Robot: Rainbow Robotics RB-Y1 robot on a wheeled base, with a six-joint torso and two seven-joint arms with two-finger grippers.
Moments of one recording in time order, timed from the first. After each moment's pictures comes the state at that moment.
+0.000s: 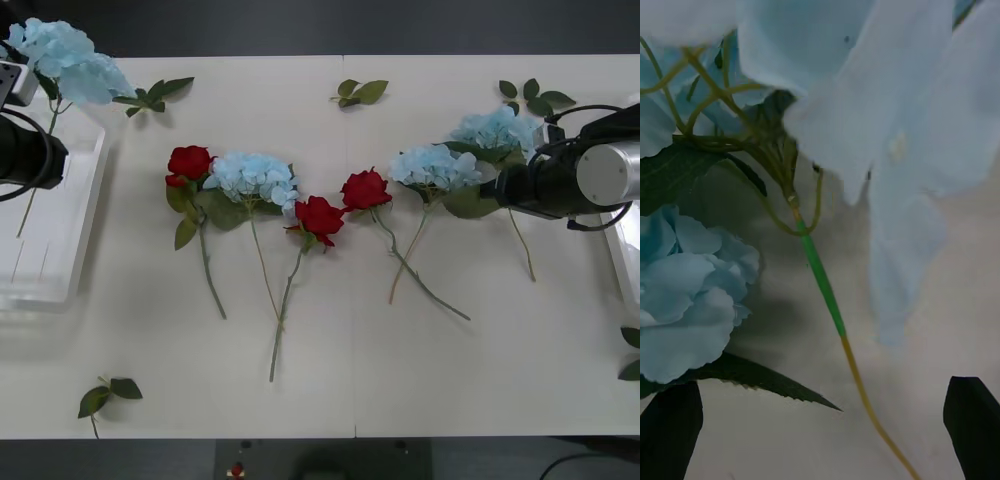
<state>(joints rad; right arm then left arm) -0.62 -0.80 0.42 -1.23 -0.94 0.94 1.16 -0.43 0.87 0.00 -1.84 0.64 1.49 -1.37</state>
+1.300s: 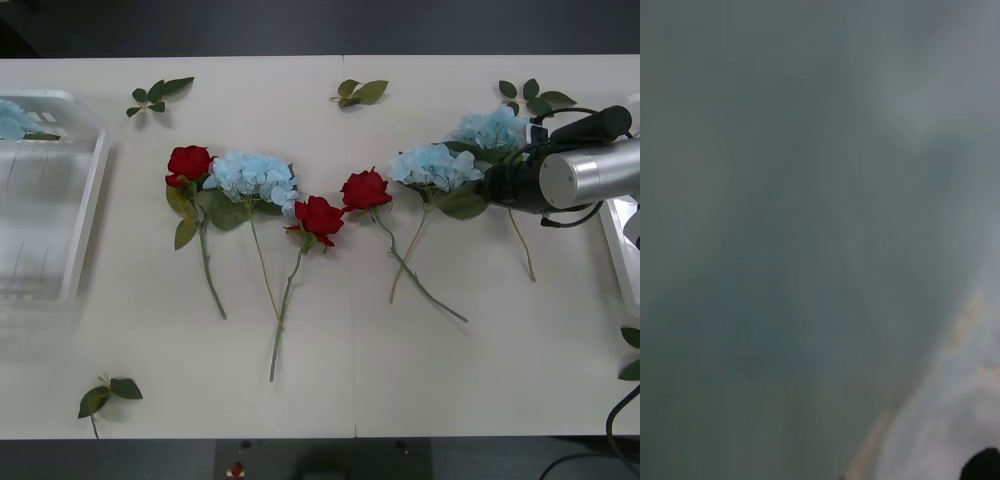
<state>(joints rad) -0.73 -0.68 0.47 -0.99 -0.80 0.81 1.16 -0.43 0.87 0.07 -1.29 0.55 1.17 -1.51</state>
